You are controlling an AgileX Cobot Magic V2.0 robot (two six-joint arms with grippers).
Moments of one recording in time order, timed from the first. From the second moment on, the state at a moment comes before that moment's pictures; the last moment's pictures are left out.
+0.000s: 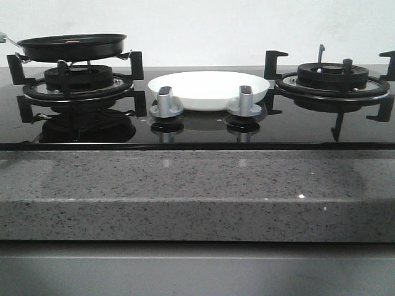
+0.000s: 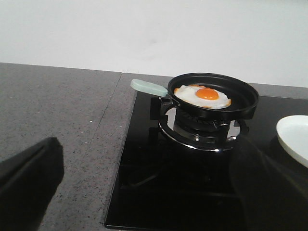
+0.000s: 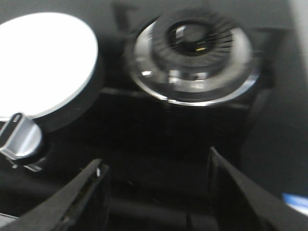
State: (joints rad) left arm -0.01 0.34 -0.47 -0.04 0.33 -0.03; right arm 0.12 1.09 -0.89 0.16 0.51 -0.05
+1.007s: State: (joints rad) left arm -0.01 0.34 -0.47 -0.04 0.33 -0.03; right arm 0.19 2.20 -2.26 0.30 1.24 -0.20
